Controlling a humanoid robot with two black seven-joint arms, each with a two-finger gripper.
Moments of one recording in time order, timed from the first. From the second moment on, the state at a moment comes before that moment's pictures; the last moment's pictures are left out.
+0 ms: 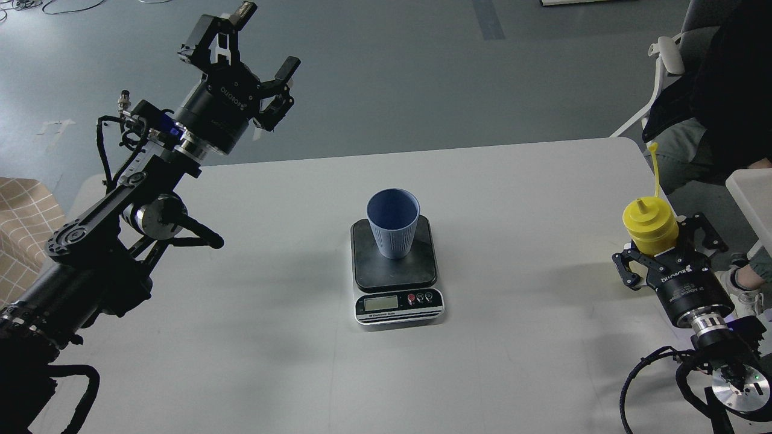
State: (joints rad) left arm -0.77 0.35 -0.86 -0.91 0.47 -0.47 -0.49; right arm 0.06 -0.03 1.82 1.17 -0.68 0.49 -0.07
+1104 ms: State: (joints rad) left arm -0.73 0.41 -0.96 -1.01 0.47 -0.47 -0.49; right arm 0.57 -0.05 1.07 1.40 -2.10 0.37 -0.01
